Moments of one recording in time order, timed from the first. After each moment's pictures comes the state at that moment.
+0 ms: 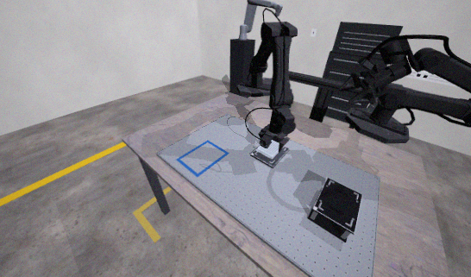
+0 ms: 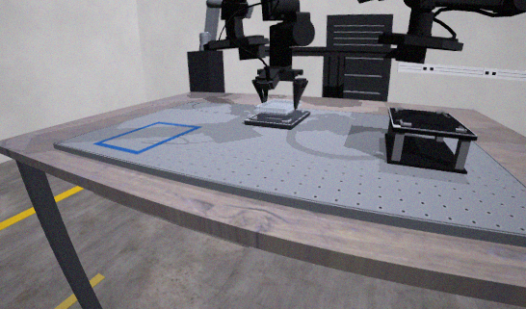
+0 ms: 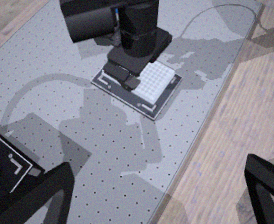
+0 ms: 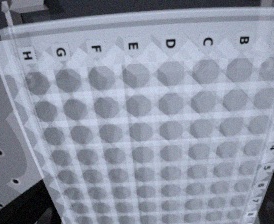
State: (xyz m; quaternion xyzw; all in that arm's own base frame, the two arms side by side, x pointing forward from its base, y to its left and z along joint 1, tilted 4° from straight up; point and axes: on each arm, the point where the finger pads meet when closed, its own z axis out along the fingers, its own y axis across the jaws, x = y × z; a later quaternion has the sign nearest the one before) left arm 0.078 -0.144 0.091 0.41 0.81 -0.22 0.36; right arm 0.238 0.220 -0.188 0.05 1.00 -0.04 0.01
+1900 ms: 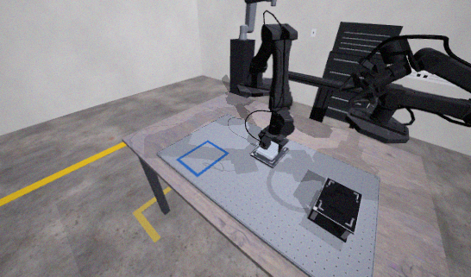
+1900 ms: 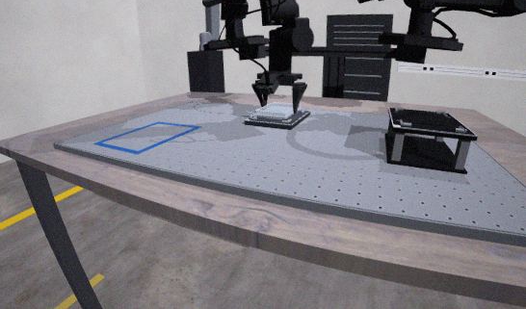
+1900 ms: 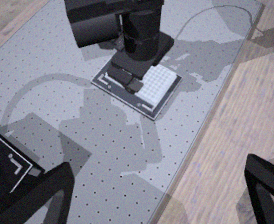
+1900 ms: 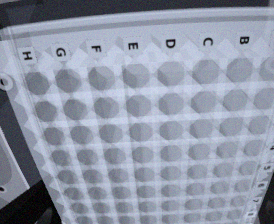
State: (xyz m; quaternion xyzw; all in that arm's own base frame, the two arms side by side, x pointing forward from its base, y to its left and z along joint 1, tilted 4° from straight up) left arm 0.078 -0.144 0.091 0.41 0.81 -0.22 0.36; right arm 0.234 0.217 -0.199 0.04 1.00 -0.04 0.01
